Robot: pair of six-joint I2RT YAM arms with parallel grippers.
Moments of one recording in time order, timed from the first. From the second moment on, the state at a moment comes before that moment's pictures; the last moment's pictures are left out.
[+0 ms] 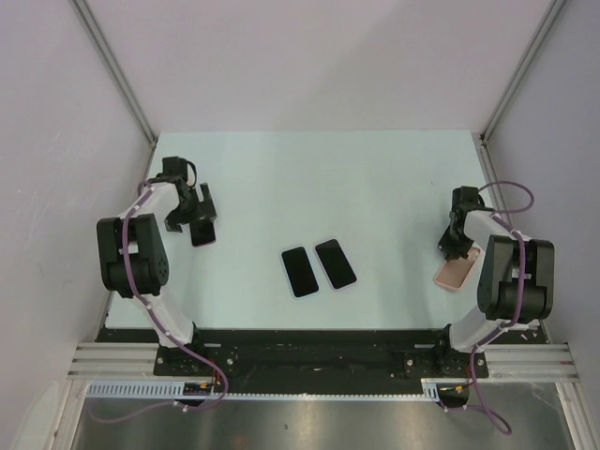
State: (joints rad) left arm 0.10 1.81 1.25 -0.61 -0.07 -0.23; right arm -0.15 1.61 0.91 -0.56 0.21 0.50
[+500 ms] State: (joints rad) left arm 0.10 1.79 1.23 -0.60 -0.10 -0.19; right arm 0.17 1.61 0.90 -0.32 -0.27 0.31
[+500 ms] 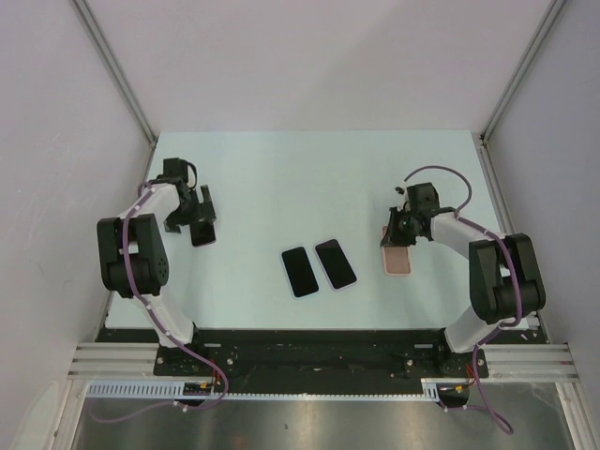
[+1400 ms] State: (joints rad) left arm 0.10 1.88 1.23 -0.59 -0.04 -0.16; right arm 0.20 1.35 0.89 -0.27 -0.31 0.37
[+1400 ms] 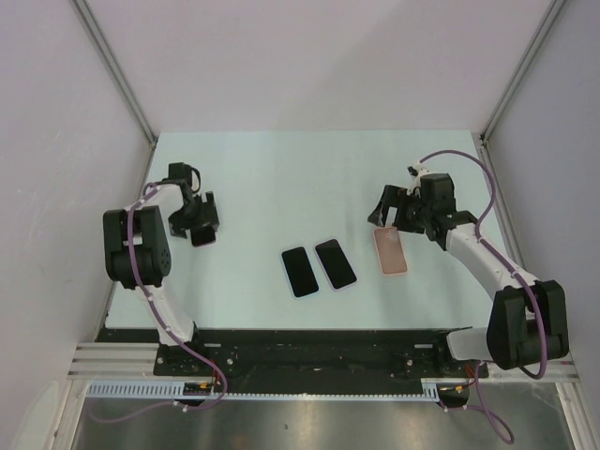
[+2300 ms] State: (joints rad) left arm -0.08 1.80 1.13 -0.53 0.29 -0.28; right arm 0.56 1.62 0.96 -0.03 -0.30 0.77
